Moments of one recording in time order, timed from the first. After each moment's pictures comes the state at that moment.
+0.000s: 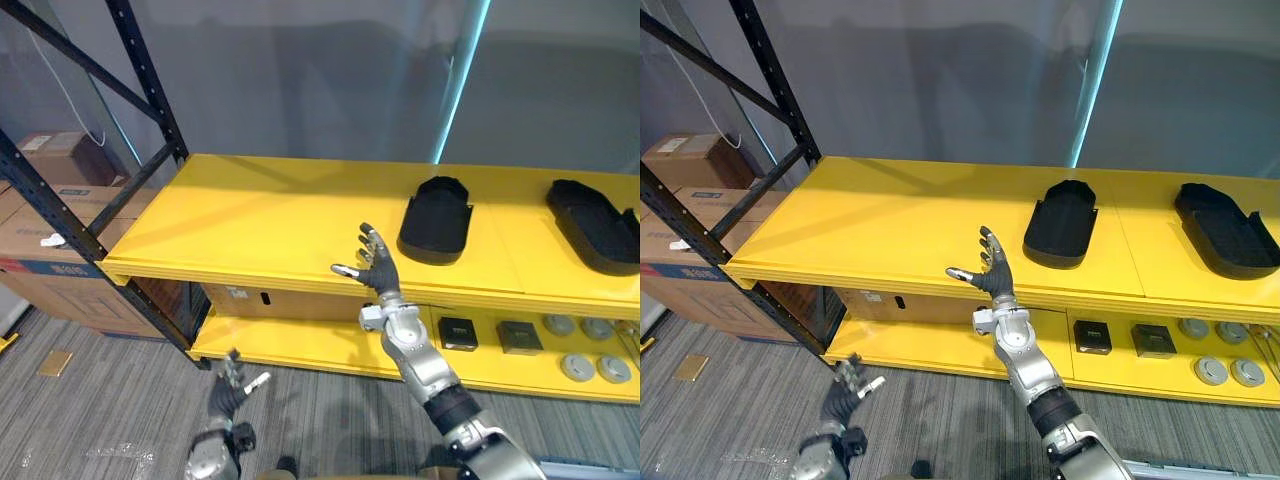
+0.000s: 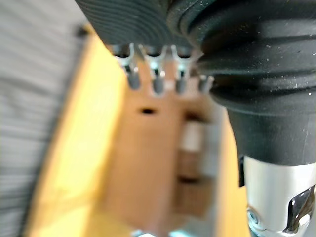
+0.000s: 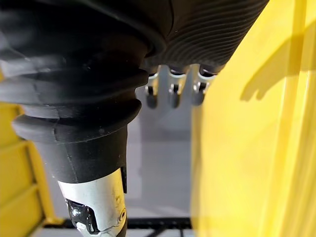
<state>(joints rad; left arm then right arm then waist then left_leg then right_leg) 0.35 0.07 -0.09 0.37 -0.27 -0.21 0.06 -0.42 -0.06 0.38 0.47 0.18 -0.18 -0.29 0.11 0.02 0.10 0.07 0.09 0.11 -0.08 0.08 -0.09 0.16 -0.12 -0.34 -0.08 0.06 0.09</state>
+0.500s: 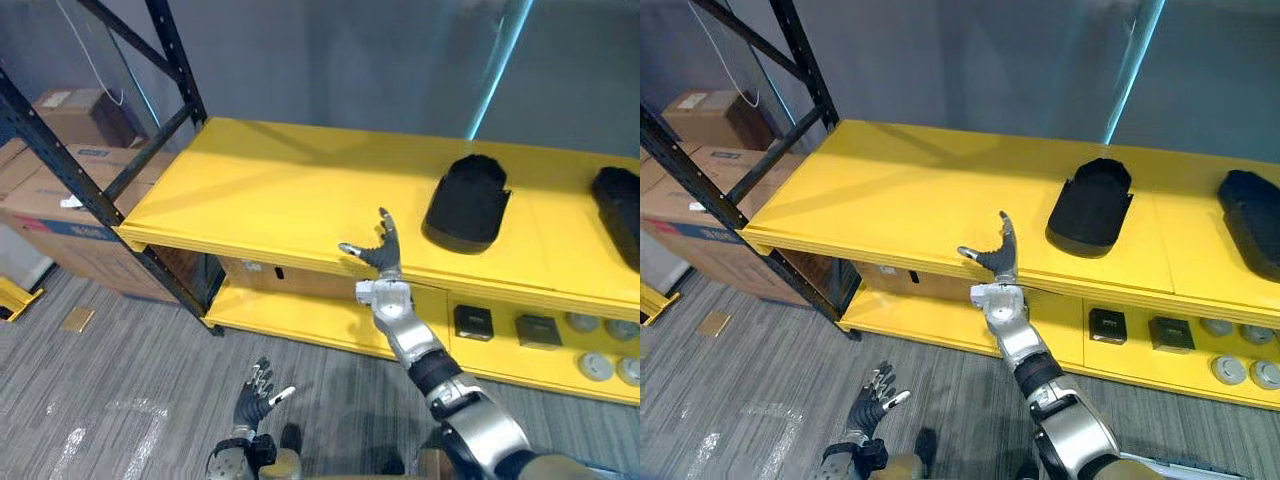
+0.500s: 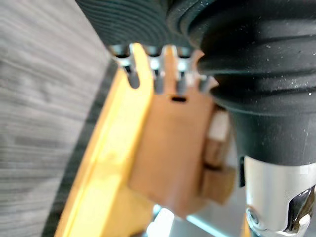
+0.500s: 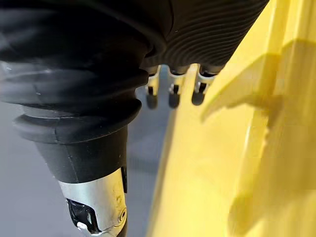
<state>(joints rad) 0.31 0.07 -0.19 0.39 -0.35 -0.25 0.03 -0.62 -0.03 0.23 0.64 0.01 -0.08 -0.58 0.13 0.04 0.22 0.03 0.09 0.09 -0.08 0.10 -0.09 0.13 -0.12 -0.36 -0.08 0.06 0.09</state>
